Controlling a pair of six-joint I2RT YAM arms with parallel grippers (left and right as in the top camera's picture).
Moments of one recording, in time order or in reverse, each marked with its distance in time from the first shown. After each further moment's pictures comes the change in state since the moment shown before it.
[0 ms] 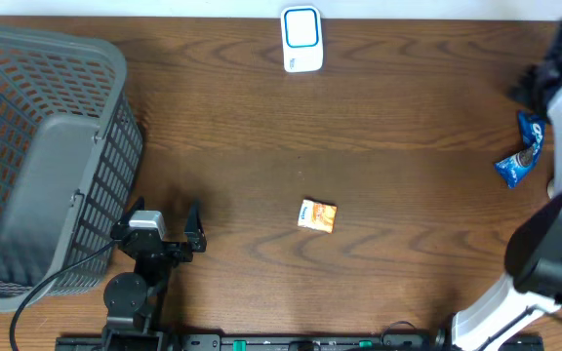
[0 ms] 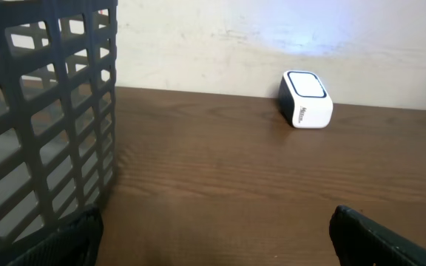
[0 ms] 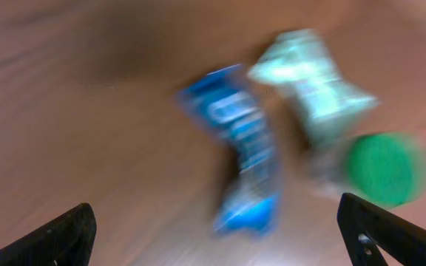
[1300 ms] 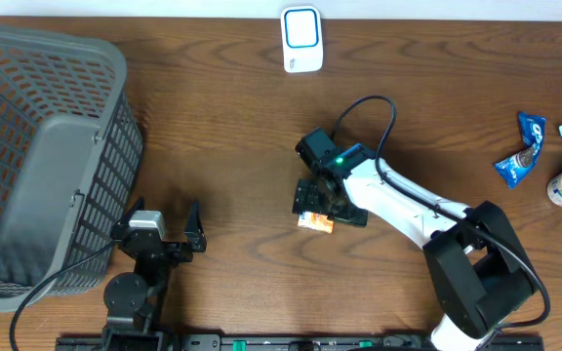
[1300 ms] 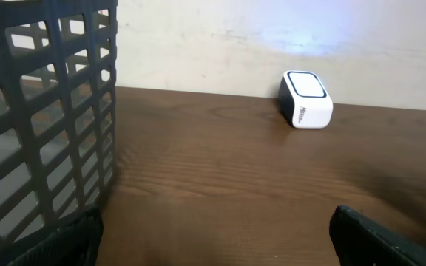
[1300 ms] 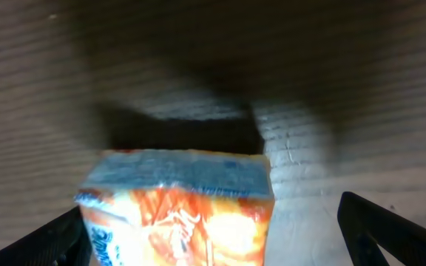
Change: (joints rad) left arm 0.000 0.000 0.000 0.000 0.000 0.000; right arm 0.909 -0.085 -0.580 0.106 -0.454 0.430
